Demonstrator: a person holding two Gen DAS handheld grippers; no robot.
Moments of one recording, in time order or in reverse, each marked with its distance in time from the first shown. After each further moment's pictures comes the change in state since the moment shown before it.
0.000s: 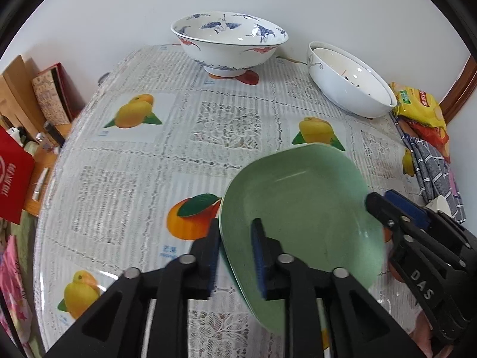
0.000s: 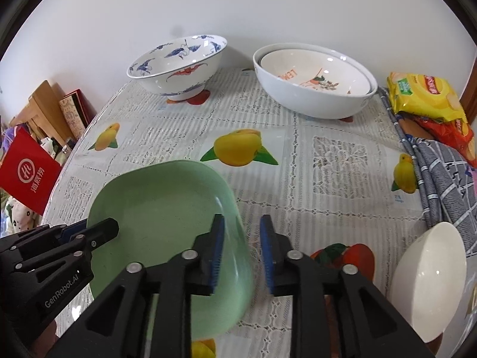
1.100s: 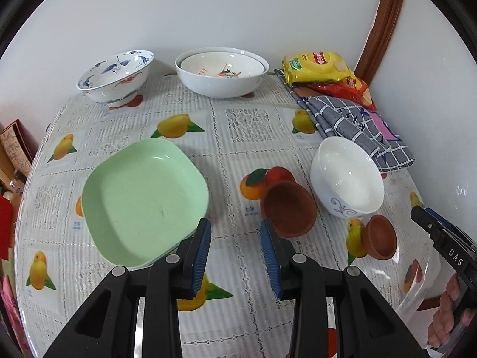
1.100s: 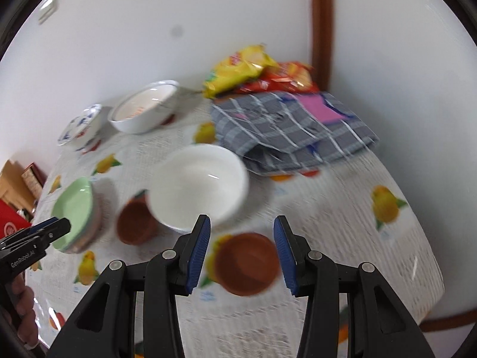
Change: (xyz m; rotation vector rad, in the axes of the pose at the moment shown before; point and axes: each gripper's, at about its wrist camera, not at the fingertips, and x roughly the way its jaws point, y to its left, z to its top) left arm -0.064 -0.143 -0.065 0.233 -0.079 -0.151; right arm -0.141 -0.212 -0.147 0.383 -0.118 -0.214
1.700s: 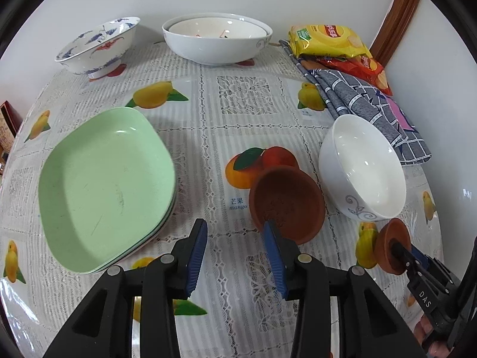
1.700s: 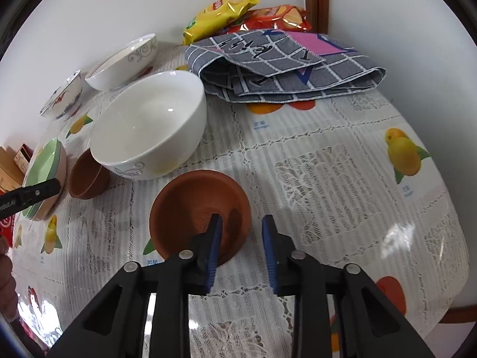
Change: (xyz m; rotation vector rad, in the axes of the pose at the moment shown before) left arm 0.058 -0.017 0.001 -0.045 0.111 -0.005; right arm 0.065 -0.022 -0.041 -0.014 0.132 0.045
